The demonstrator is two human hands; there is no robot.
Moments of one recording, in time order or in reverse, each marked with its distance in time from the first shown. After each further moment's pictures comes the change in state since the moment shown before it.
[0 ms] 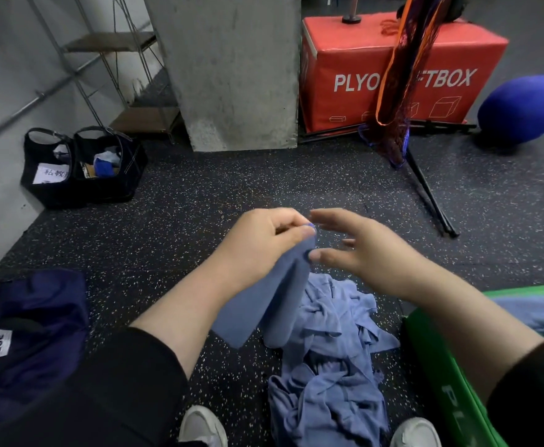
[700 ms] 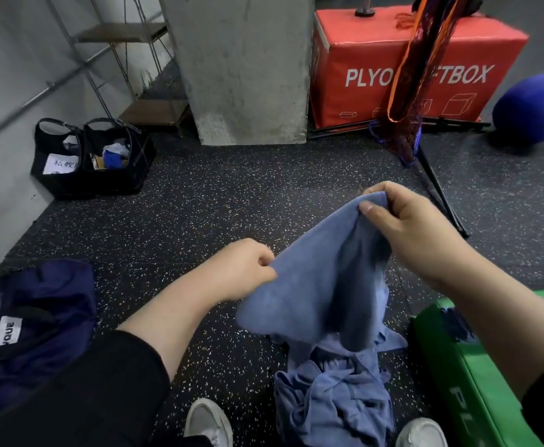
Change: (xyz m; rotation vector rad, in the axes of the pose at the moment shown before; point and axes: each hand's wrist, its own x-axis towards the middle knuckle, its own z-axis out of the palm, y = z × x) left_hand -0.023 -0.043 -0.021 0.397 -0.238 -0.435; right_hand 0.008 0.008 -0.013 0.177 0.304 -0.018
